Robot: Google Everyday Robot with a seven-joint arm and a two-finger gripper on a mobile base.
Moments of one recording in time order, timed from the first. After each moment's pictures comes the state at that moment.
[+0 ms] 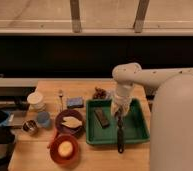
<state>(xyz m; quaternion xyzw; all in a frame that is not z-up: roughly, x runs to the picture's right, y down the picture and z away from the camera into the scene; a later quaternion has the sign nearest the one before) 0.129 0.134 0.779 -0.33 0.28 0.64 0.64</state>
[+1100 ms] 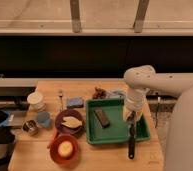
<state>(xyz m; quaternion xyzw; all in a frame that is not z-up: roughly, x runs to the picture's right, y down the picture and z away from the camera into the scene) 0.202 0.150 0.748 -0.30 0.31 0.64 0.63</state>
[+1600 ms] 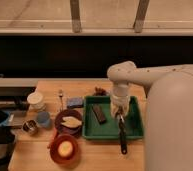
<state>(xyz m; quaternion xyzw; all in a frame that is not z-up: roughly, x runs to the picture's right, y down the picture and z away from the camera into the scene) 0.128 0.136 0.776 -0.32 0.31 0.59 0.67</state>
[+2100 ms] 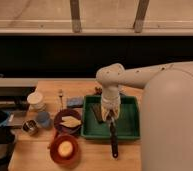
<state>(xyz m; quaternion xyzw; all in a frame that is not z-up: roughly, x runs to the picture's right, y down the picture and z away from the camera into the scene) 0.096 0.152 0.756 -0.33 0.31 0.58 0.68</state>
